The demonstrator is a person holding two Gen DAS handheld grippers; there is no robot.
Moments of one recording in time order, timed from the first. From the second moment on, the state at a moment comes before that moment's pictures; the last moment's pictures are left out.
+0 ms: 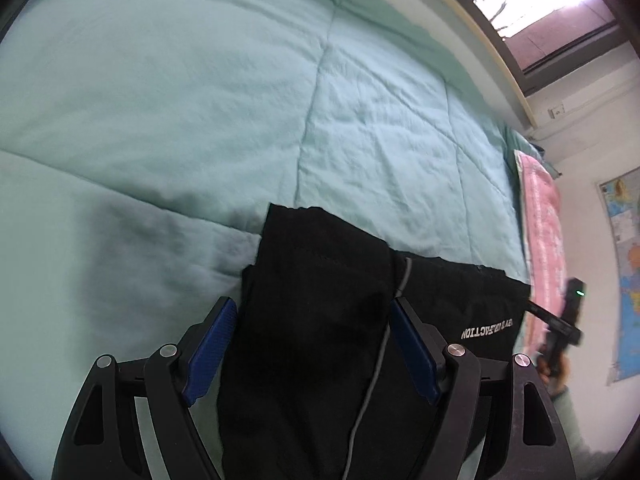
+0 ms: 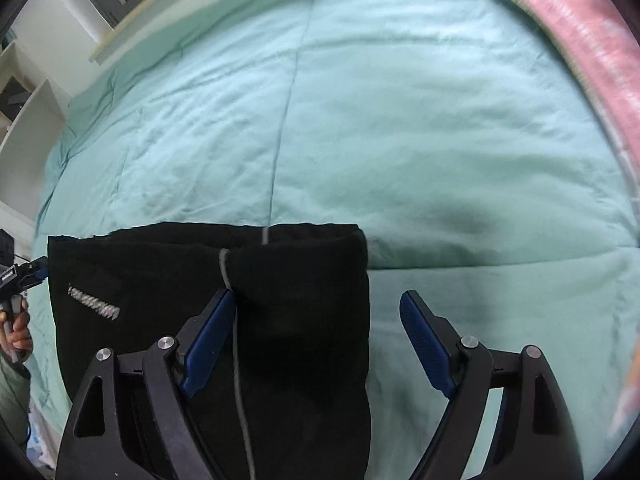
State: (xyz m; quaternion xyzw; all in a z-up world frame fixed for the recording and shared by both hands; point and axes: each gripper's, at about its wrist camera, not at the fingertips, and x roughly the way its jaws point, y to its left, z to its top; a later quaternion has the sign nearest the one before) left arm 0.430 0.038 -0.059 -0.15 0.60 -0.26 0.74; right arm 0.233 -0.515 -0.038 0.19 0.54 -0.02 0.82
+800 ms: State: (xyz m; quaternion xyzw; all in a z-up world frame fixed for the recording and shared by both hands) left arm 0.450 0.018 -0.108 -0.13 0.64 -0.18 0.74; right arm 0.285 -0.501 -0.040 0.14 0.54 -0.07 0.83
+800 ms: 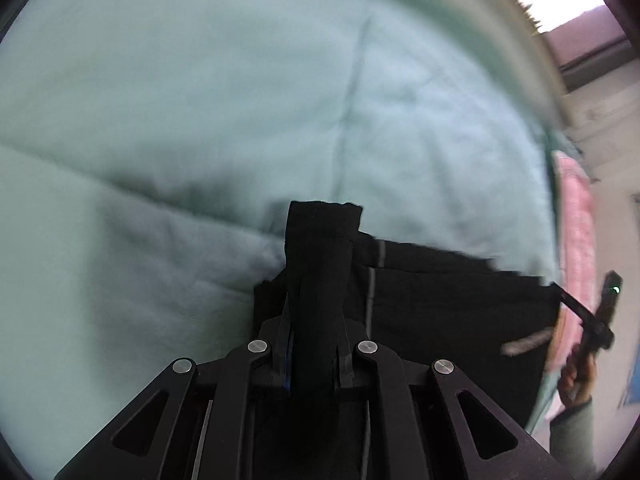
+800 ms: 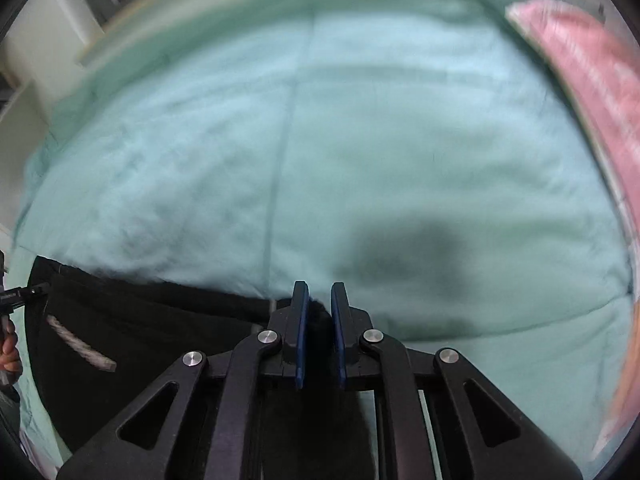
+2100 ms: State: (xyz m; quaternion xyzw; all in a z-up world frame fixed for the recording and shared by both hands) left arm 0.360 -0.128 -0.022 0.03 0.57 -0.26 0.78; right arm 0.277 -0.336 -0.010 0.13 0.55 -0.04 0.82
